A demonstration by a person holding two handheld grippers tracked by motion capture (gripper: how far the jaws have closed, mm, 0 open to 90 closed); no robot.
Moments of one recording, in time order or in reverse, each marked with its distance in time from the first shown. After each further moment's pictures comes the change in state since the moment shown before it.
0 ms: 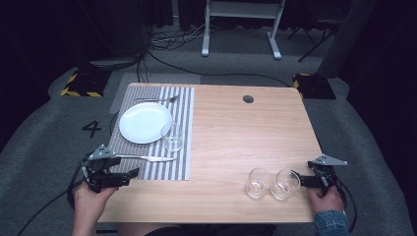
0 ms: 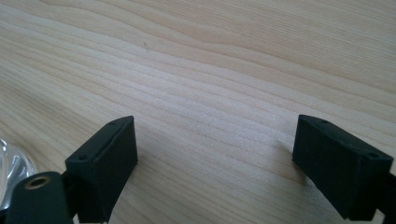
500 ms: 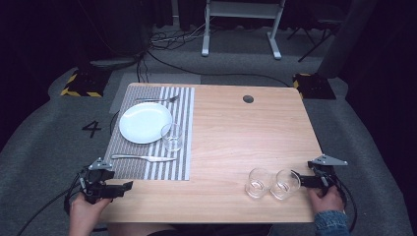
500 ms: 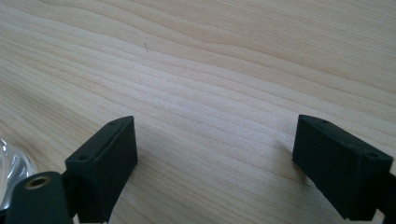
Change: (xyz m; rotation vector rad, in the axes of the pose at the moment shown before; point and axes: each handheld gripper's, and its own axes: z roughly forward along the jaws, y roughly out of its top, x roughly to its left) left arm 0.021 -0.041 0.016 0.118 0.033 -0.035; right arm 0.000 0.000 0.000 0.000 0.000 0.000
